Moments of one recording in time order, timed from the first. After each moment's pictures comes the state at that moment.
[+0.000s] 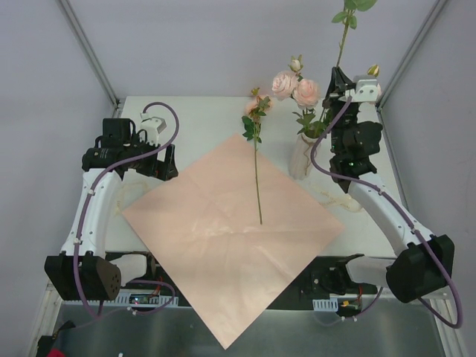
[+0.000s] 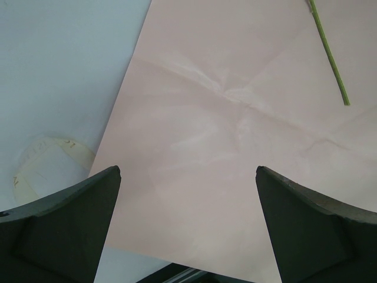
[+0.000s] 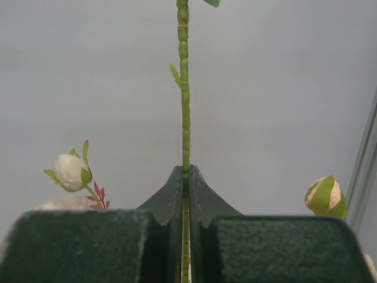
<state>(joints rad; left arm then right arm) 0.02 1.17 1.21 -0.93 0.46 0.20 0.38 1.24 1.08 0.76 0.27 -0.19</state>
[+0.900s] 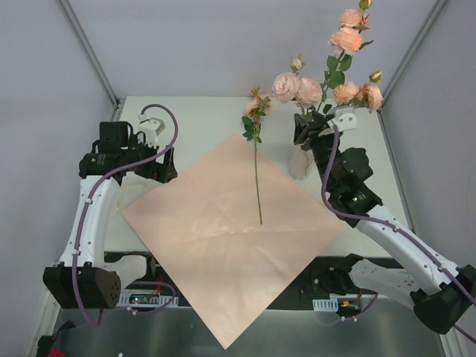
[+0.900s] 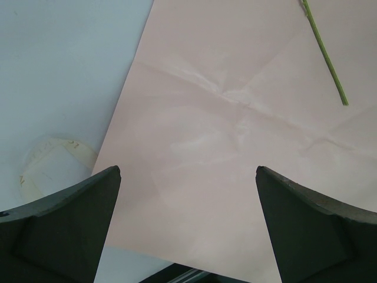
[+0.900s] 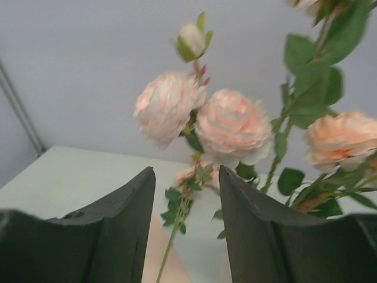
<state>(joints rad) 0.02 1.12 1.19 -0.93 0.46 0.21 0.64 0.97 0.92 0.38 0.40 -0.06</state>
